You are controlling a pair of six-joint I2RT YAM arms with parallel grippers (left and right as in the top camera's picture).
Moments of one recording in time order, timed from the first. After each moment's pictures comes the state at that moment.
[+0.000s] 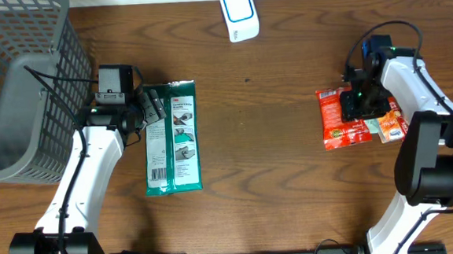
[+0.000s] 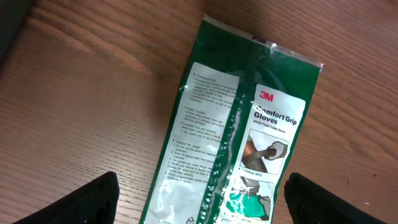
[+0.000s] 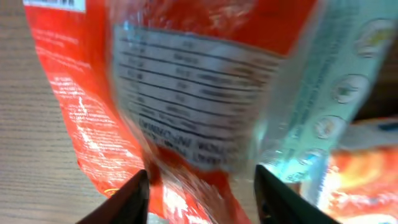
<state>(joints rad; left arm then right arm) -0.07 1.49 1.06 -0.65 -0.01 -0.43 -0.09 1.97 1.42 -1.06 0.00 -0.14</state>
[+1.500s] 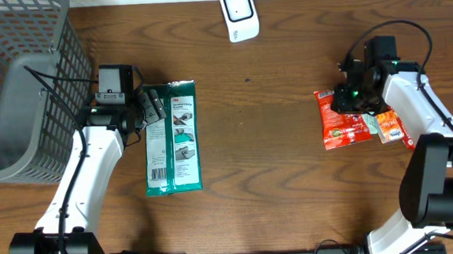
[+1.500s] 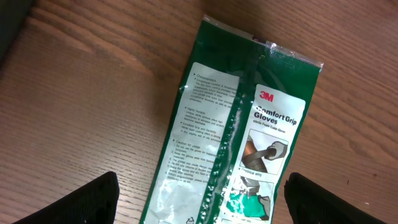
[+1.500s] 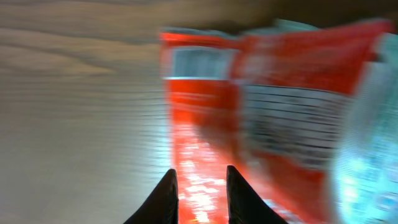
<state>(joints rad) -0.07 1.49 1.06 -0.65 -0.01 -0.43 -0.07 1.82 1.26 -0.80 -0.28 -0.04</state>
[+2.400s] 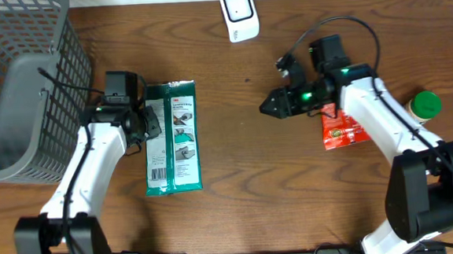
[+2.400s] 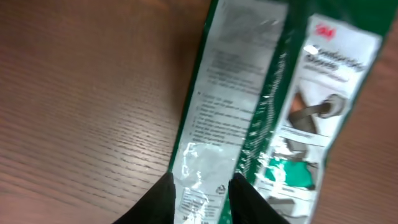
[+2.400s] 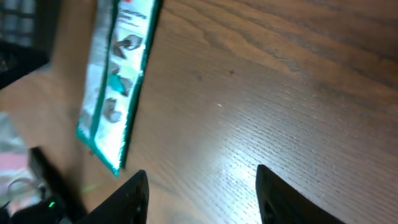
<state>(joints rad) -0.07 1.56 1.04 -0.75 -0.02 -0.38 0.25 1.78 1.26 -0.68 -0.62 0.07</state>
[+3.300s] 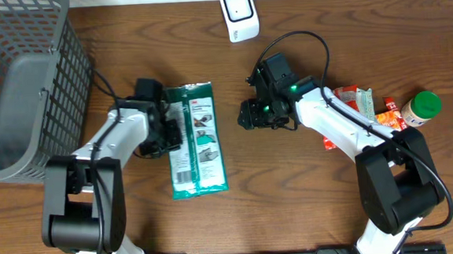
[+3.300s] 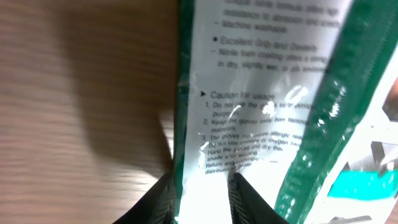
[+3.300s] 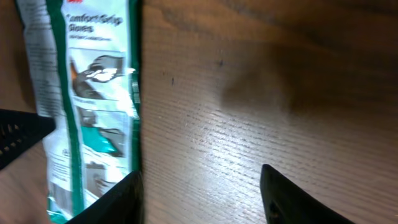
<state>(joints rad) -0.16 1.80 1.03 -0.72 0.18 -0.36 0.46 1.89 1.26 -0.59 -0.34 0.39</state>
